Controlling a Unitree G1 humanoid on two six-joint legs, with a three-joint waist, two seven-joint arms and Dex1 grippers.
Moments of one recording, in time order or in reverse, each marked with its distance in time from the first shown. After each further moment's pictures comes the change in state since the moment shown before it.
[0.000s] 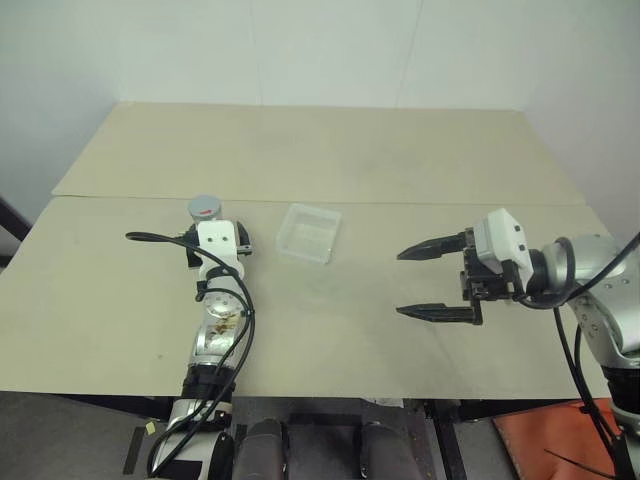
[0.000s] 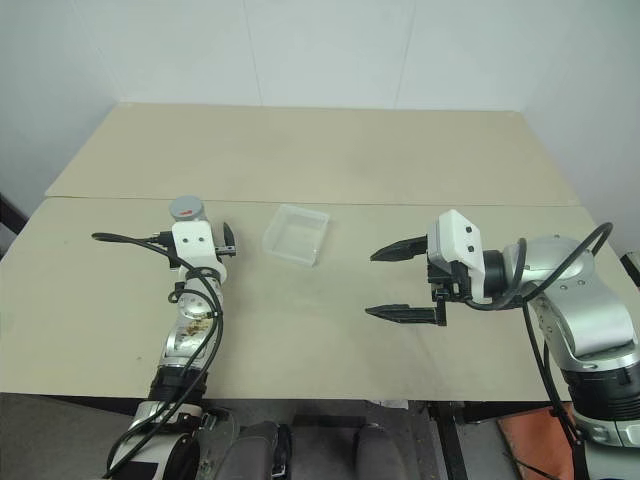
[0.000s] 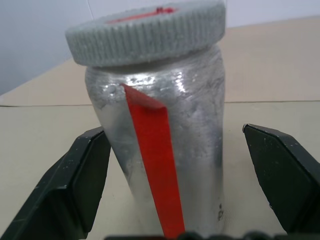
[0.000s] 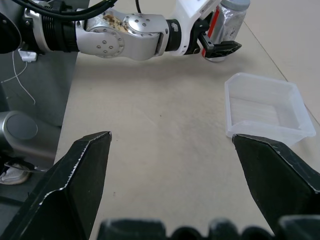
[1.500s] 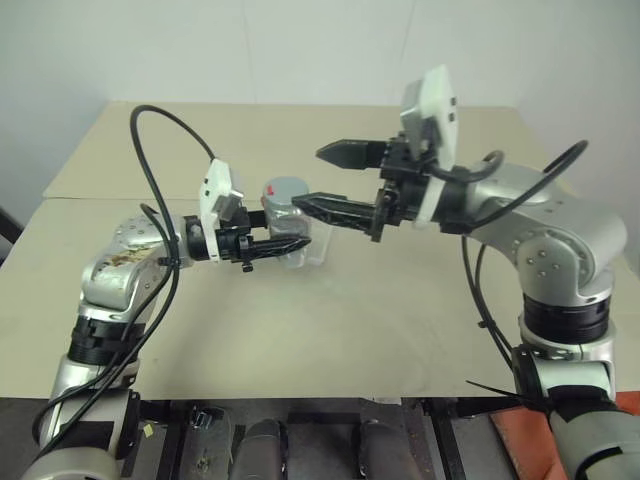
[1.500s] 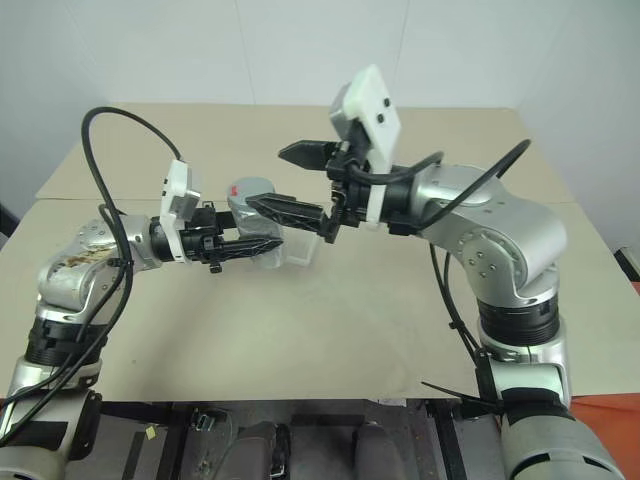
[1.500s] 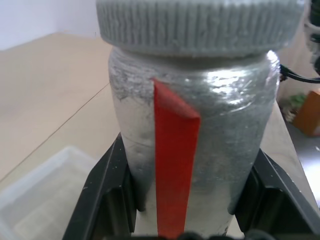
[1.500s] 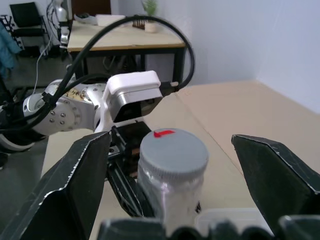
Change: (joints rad) left arm -0.203 0.527 -0.146 -0.316 -0.662 0.458 -1.429; right arm -0.512 0.390 0.094 -0.067 0.242 0.529 -0.650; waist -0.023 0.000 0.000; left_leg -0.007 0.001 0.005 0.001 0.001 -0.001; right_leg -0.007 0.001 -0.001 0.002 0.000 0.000
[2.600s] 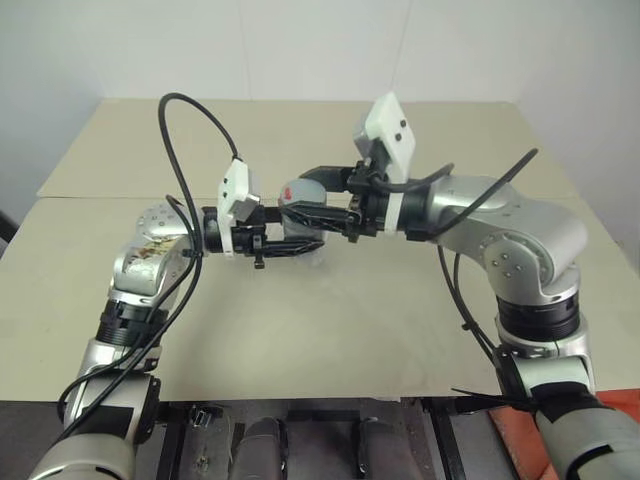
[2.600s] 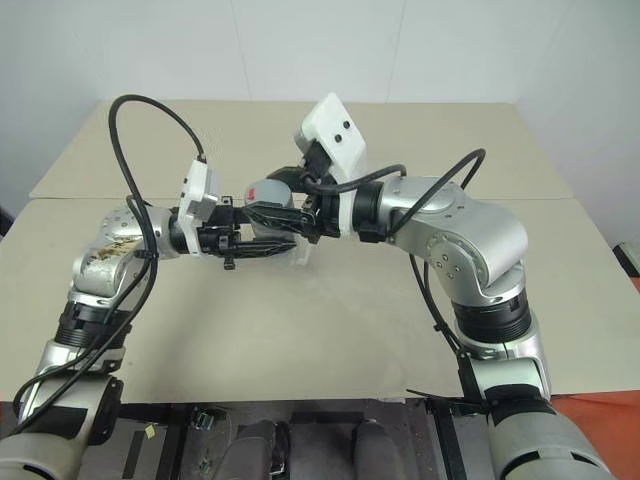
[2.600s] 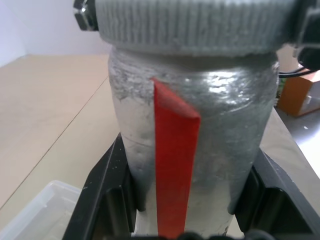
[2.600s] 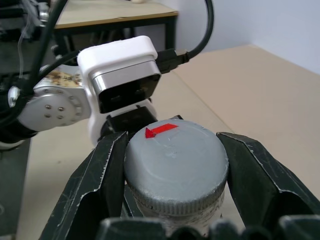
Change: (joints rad) left arm -0.045 -0.059 -0.036 0.119 0.078 -0.180 -0.146; right arm 0.004 0.049 0.063 0.033 -0.078 0.037 0.023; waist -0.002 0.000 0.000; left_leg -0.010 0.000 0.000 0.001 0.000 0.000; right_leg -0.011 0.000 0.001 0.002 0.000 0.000
